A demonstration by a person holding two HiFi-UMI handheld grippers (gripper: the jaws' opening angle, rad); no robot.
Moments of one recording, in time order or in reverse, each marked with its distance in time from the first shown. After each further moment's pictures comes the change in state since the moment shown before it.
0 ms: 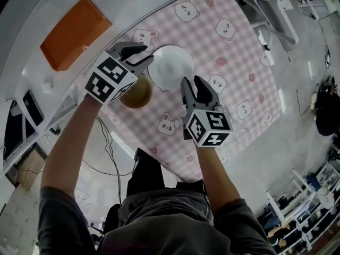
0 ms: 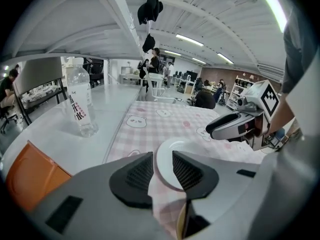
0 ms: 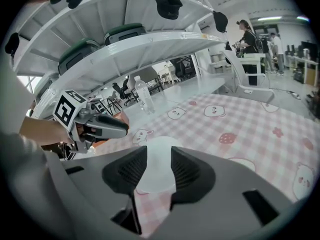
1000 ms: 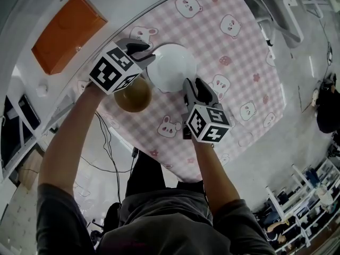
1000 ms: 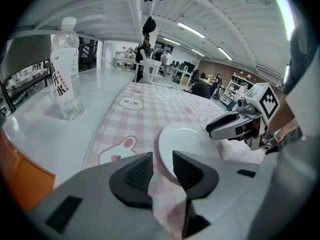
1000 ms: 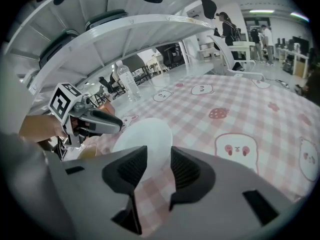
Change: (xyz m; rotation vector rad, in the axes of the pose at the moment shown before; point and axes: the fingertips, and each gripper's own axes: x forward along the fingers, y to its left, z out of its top) left arm 0.045 0.009 -0.033 -0.023 0.141 -0.104; right arm 0.026 -0.031 -0.046 0.098 0.115 -0.094
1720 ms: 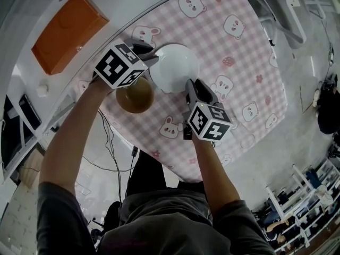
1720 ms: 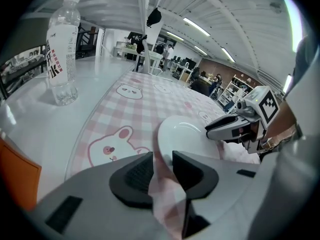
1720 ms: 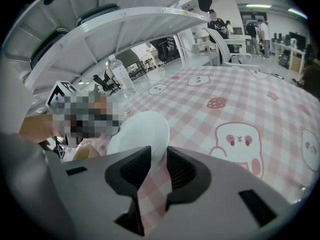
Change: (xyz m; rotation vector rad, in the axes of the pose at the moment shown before) left arm 0.015 -0.001 -0.013 -0.059 0.071 -0.064; right arm 0.010 -0.005 -0.013 0.051 0.061 -0.027
